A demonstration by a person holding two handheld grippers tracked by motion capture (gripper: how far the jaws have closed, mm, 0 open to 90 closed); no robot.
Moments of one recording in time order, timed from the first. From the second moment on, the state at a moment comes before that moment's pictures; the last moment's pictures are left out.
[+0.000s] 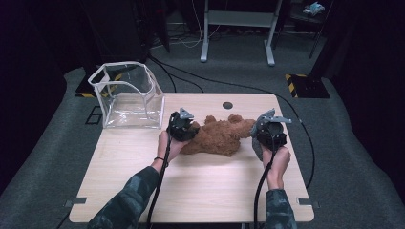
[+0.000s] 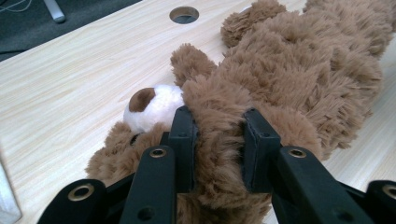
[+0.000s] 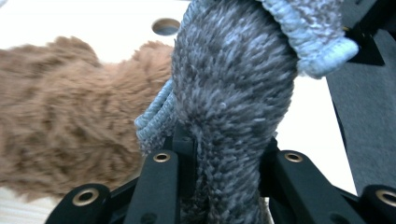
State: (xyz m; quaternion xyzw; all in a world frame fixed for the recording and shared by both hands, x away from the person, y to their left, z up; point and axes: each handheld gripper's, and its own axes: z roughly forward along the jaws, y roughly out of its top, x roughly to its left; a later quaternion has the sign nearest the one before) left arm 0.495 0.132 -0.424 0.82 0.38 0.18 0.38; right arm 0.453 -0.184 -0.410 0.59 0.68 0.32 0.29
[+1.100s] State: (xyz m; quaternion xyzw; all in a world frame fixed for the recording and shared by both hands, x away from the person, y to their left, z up) left arm 0.495 0.135 -0.425 0.82 0.38 0.18 0.39; right arm 0.450 -0.068 -0.407 0.47 0.78 0.37 0.20
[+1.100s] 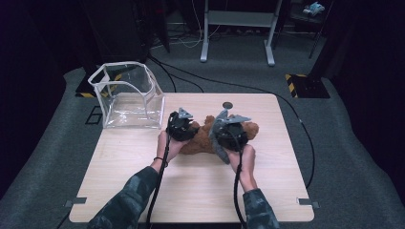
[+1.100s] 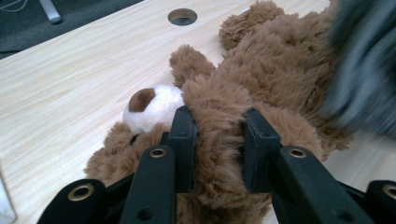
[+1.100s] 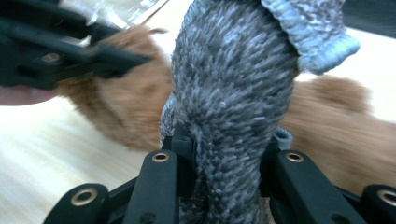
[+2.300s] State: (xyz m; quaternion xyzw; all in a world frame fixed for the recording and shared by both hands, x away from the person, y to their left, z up) left arm 0.495 0.153 -0.421 0.80 0.39 0.17 0.42; right arm 0.457 -0.055 -0.417 0.48 0.77 0.36 0.19
